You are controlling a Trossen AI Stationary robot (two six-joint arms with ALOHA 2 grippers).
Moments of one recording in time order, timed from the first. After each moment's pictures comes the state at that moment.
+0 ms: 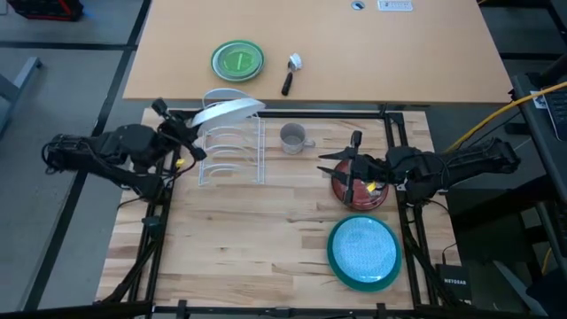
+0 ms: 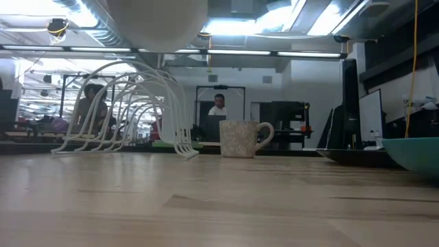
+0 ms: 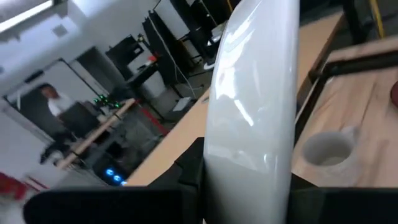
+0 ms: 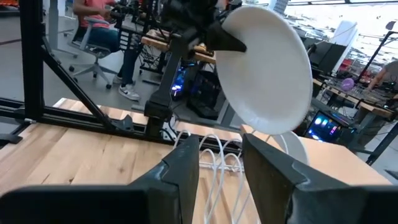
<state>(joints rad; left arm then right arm) -0.15 0.81 1.08 -0.41 -1.06 0.49 0.20 1.00 0.89 0.10 0.35 -0.30</state>
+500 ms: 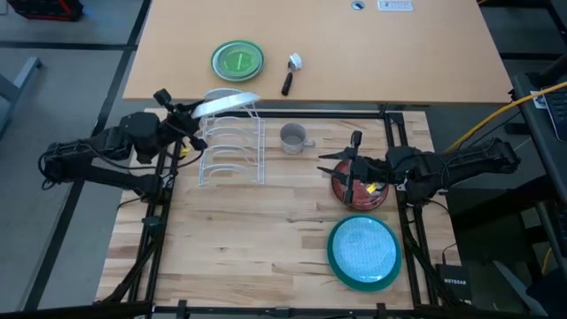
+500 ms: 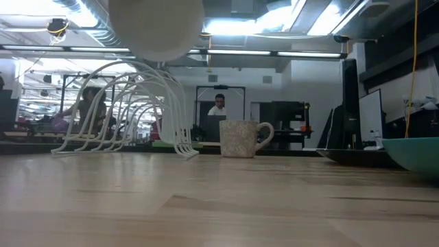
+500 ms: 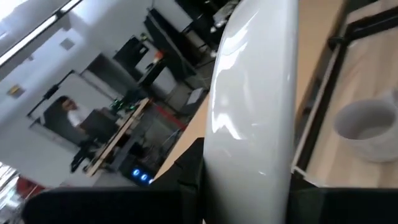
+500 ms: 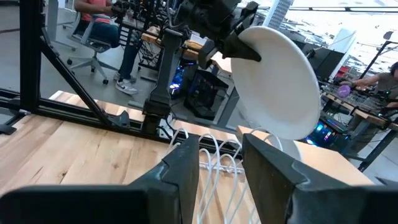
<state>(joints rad) 0.07 0.81 1.08 -0.42 -0.89 0.66 0.20 1.00 0.89 0.10 0.35 -0.35</state>
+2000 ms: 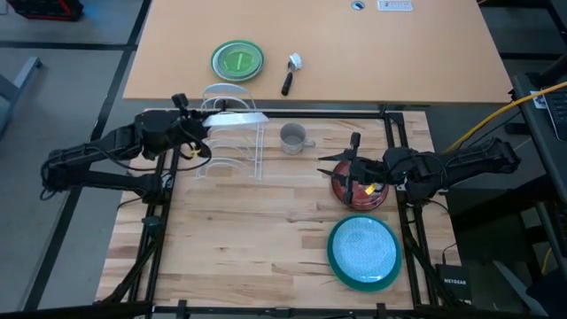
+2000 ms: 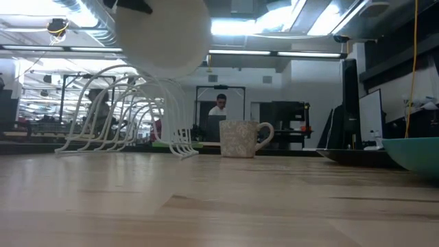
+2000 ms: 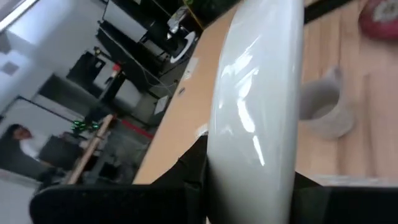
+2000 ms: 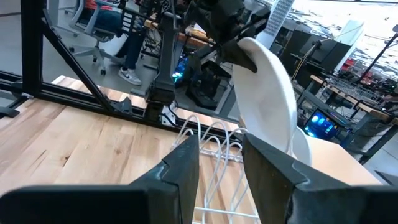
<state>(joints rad) 0.23 0.82 1.01 -0.44 -0.57 0.72 0.20 1.00 0.89 0.05 0.35 -0.35</state>
